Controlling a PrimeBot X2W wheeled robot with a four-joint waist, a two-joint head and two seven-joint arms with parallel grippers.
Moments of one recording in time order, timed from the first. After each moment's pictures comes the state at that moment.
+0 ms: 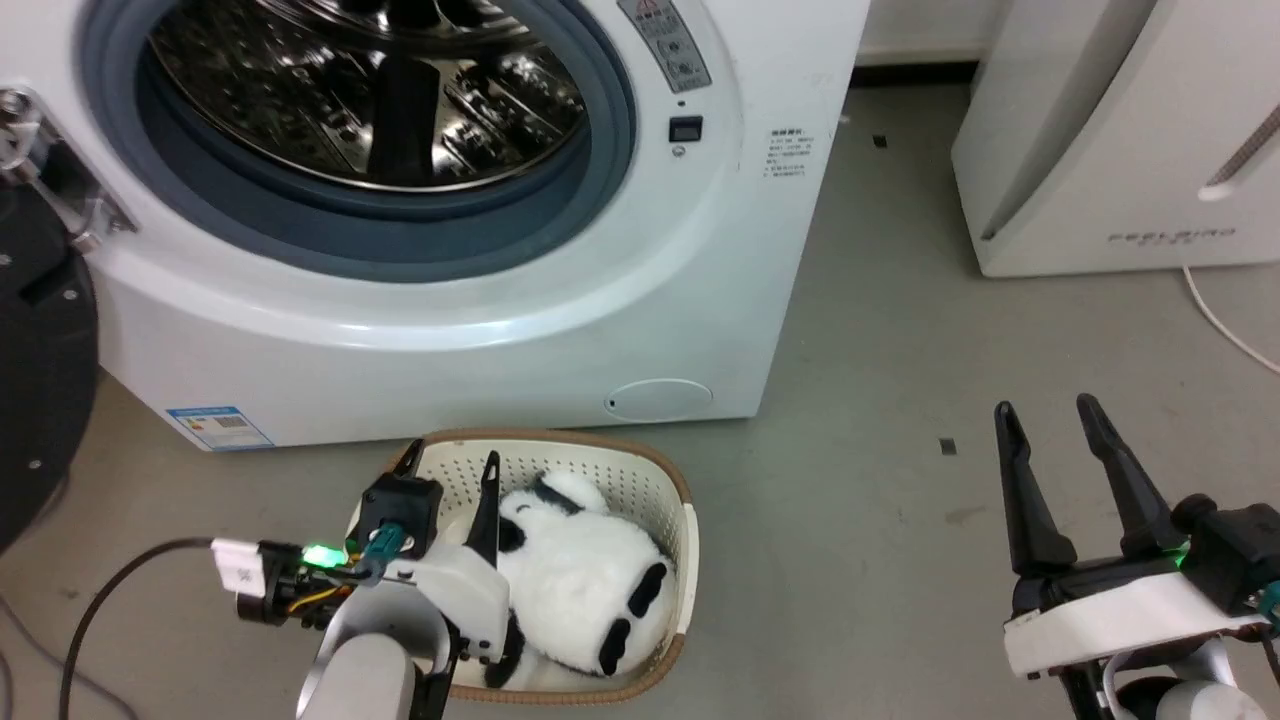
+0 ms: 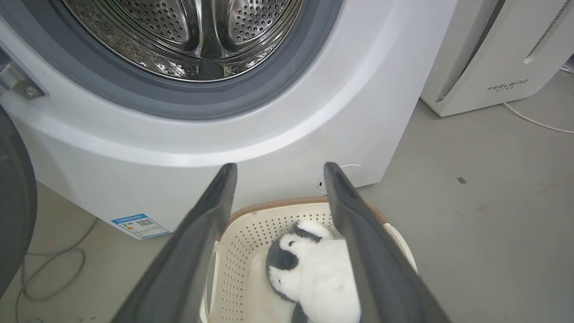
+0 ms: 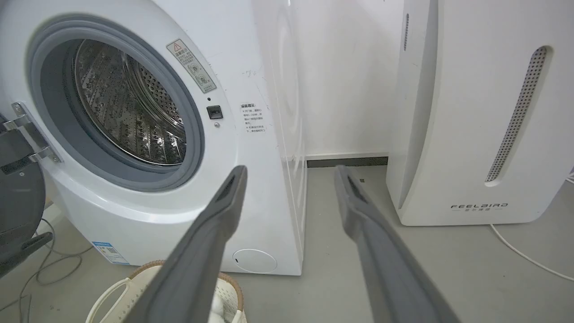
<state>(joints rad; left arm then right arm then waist) -0.24 0.08 -0.11 0.37 0.02 0.01 -0.08 -0.05 -0.05 -0.01 -0.09 0.19 0.13 -0.08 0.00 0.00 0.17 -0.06</state>
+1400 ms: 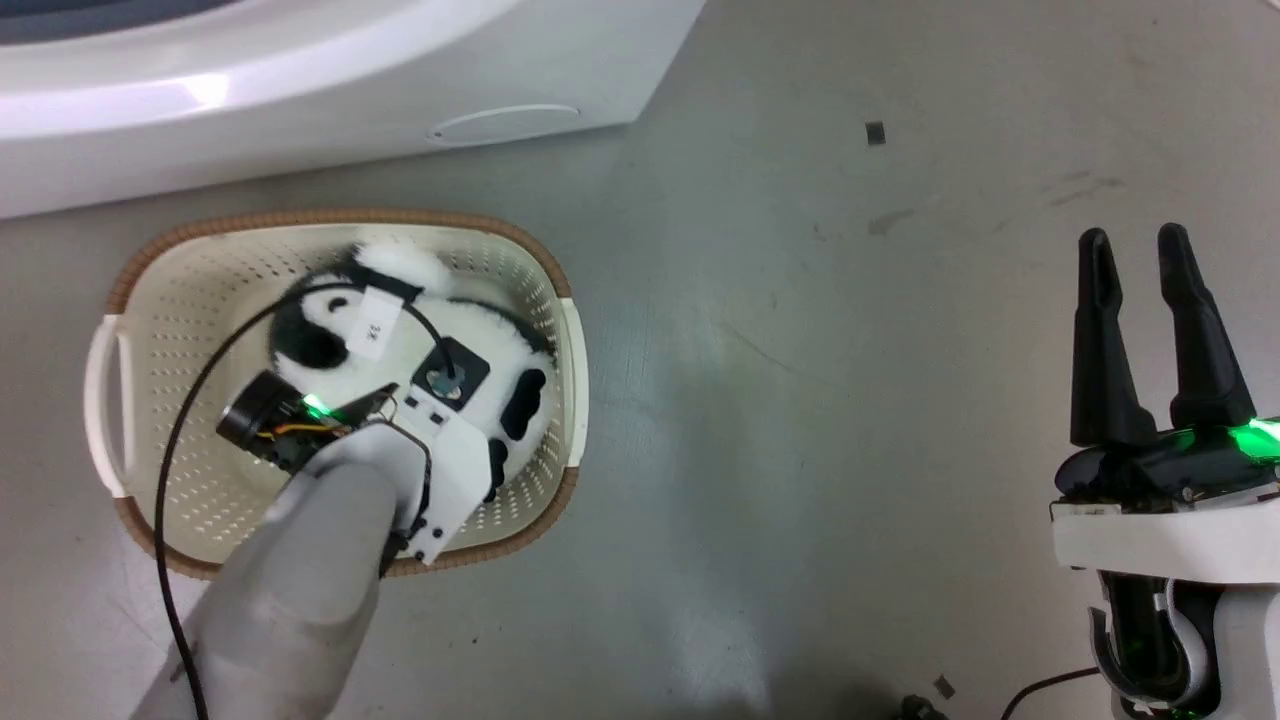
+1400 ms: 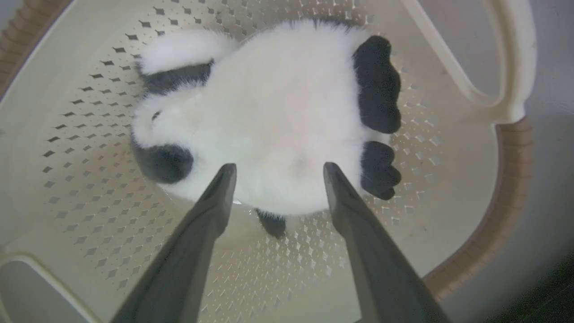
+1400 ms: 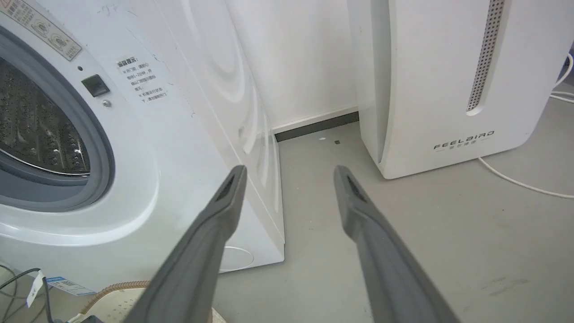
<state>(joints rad) -0.71 0.24 -0.47 0.86 0.06 -0.08 0.27 -0.21 -0.05 0.00 -0.21 0.43 0.13 -0.17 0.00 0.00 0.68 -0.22</state>
